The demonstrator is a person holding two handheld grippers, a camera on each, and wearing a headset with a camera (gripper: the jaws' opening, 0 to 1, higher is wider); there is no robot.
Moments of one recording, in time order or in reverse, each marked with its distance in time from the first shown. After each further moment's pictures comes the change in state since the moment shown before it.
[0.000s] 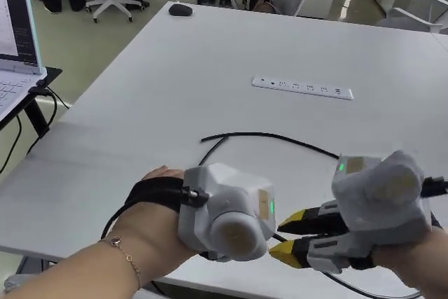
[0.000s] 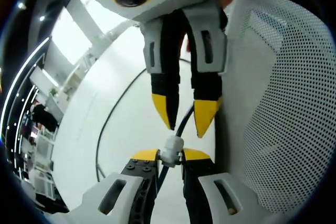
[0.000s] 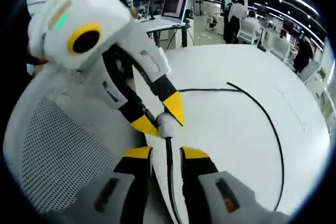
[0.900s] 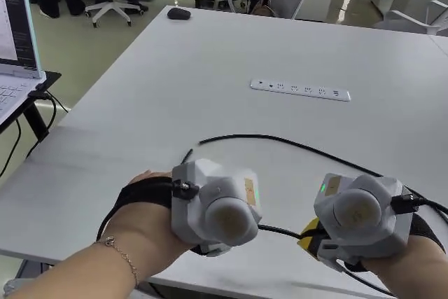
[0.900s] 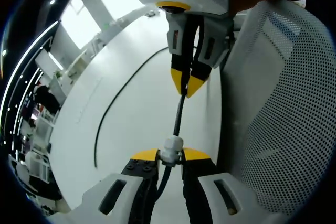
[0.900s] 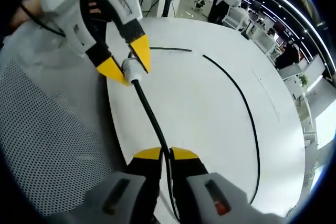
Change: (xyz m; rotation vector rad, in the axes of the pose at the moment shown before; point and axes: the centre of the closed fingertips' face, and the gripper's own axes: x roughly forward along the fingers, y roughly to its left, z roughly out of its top) left arm 0.000 0.011 -0.018 -0.101 0.058 0.039; right arm -0.005 -0.048 -0.054 0.037 0.225 -0.199
